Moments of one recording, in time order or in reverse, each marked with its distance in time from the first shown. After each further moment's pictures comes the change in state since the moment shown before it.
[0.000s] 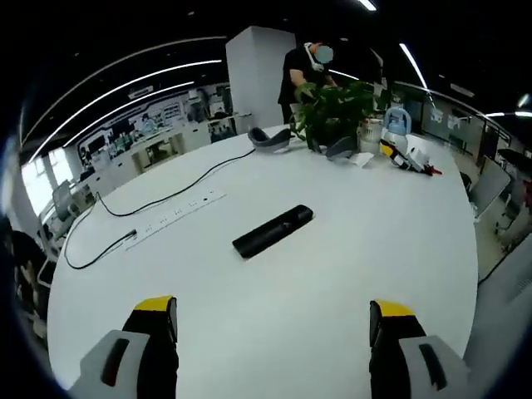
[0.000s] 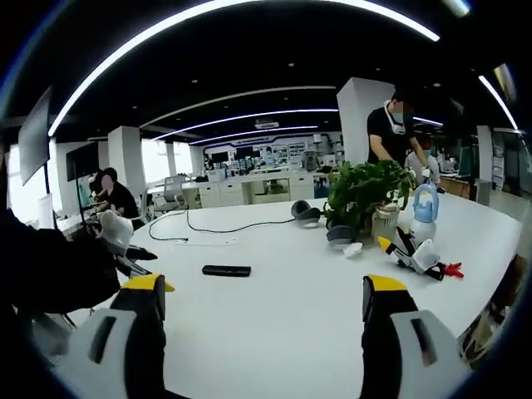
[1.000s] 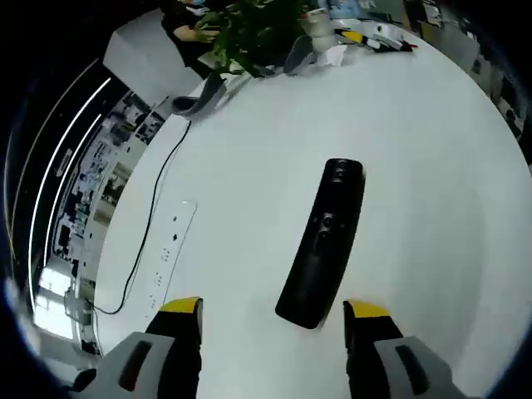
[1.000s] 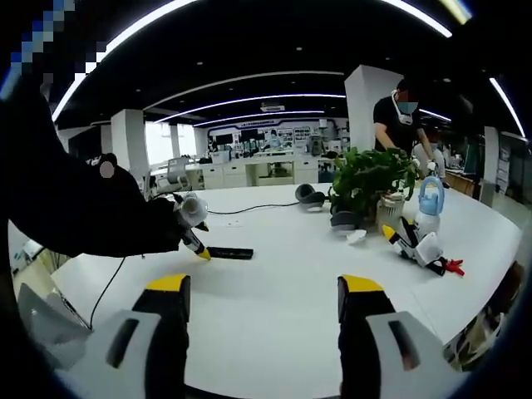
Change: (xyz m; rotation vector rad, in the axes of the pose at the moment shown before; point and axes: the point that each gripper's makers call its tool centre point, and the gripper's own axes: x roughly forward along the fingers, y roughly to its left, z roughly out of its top) left arm 0.160 0.075 0.036 0.495 0.338 -0.014; right arm 0.003 0.002 -0.014 -0.027 0.090 0.010
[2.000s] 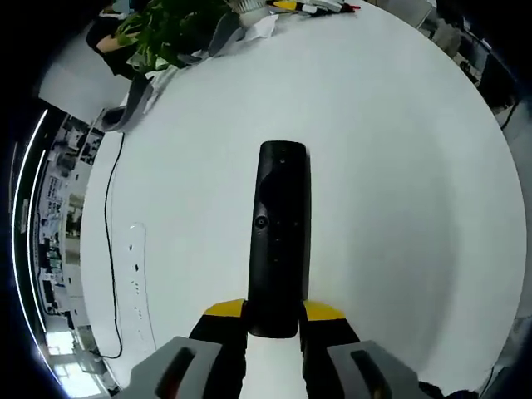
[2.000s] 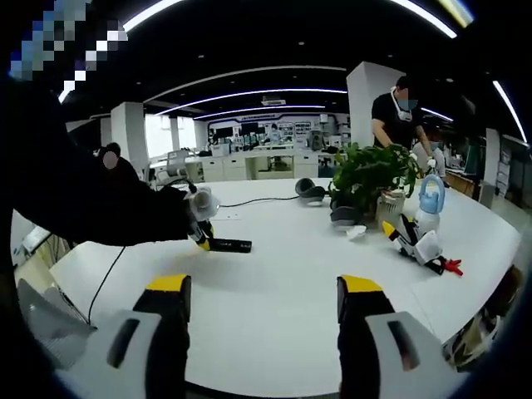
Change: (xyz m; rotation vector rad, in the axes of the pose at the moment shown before) left arm 0.014 -0.035 0.007 0.352 0.188 -0.229; right arm 0.002 0.001 -0.008 -0.020 0.038 -0.005
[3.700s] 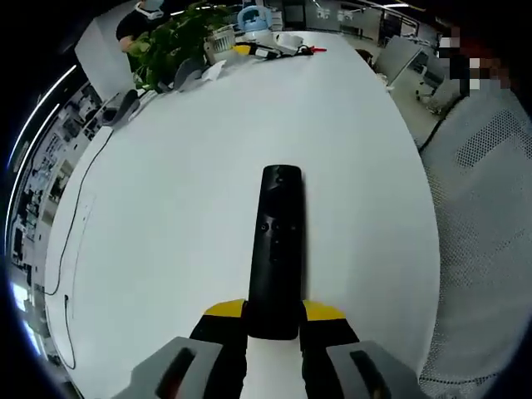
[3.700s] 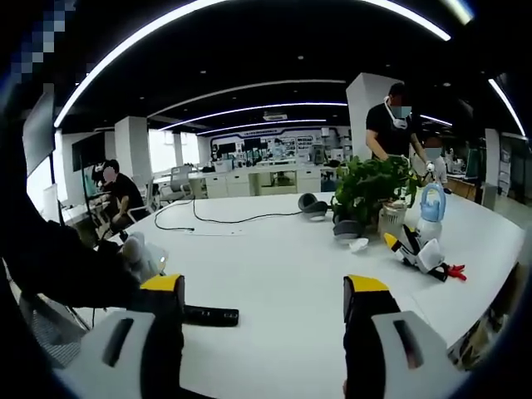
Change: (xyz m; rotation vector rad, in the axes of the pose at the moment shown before) left arm -0.053 -0.197 -0.003 -0.188 -0.206 -0.100; right arm -0.007 0.002 0.017 0.012 -0.085 0.019
